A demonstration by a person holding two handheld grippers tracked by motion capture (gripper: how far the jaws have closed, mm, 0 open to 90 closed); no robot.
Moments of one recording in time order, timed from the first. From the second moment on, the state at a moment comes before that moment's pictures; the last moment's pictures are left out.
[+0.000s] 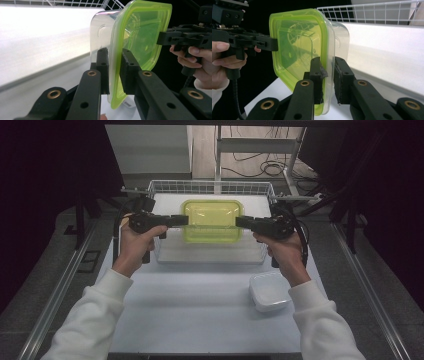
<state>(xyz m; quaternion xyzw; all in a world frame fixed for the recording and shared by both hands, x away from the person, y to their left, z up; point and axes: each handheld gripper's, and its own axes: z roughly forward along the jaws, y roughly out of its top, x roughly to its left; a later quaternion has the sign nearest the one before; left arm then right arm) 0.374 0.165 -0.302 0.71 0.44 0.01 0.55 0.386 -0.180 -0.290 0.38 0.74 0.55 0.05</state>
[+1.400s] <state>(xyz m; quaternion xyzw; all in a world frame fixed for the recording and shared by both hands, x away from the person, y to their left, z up) 0.475 0.169 -0.311 0.70 0.49 -0.05 0.51 0.485 -0.176 -0.298 0.45 0.73 0.52 -0.01</state>
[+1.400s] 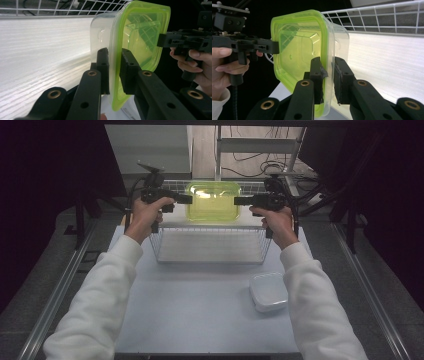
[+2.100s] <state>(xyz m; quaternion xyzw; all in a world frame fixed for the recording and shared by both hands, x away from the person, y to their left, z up) 0.514 0.174 -0.332 0.64 0.55 -0.13 0.52 0.526 -0.171 -0.317 0.53 0.68 0.50 -0.06</state>
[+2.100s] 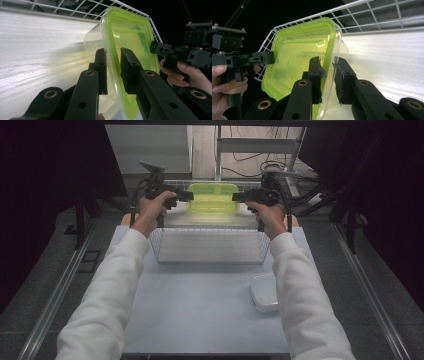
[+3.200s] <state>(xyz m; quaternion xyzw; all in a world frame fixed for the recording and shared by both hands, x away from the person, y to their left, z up) 0.424 0.187 -0.303 0.70 0.48 0.09 0.52 0.455 -0.183 -0.284 0.43 0.75 0.49 0.11</state>
